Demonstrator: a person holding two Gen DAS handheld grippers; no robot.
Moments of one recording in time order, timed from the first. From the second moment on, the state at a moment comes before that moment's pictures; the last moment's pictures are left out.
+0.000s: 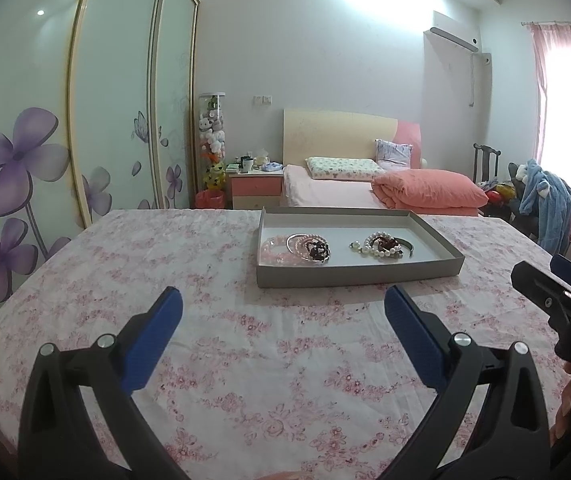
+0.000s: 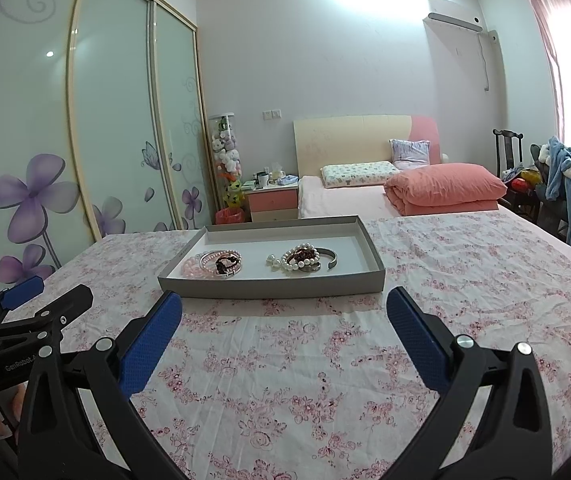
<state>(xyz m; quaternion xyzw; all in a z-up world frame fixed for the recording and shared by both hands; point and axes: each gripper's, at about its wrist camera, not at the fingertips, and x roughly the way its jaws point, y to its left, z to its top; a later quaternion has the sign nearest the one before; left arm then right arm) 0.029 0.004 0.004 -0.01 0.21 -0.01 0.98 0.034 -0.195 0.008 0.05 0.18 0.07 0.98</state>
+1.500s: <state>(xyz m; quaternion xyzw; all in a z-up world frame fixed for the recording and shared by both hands) 0.035 0.001 -0.003 0.00 0.22 -0.02 0.97 0.031 -0.196 -0.005 0.05 0.18 0.07 0.98</state>
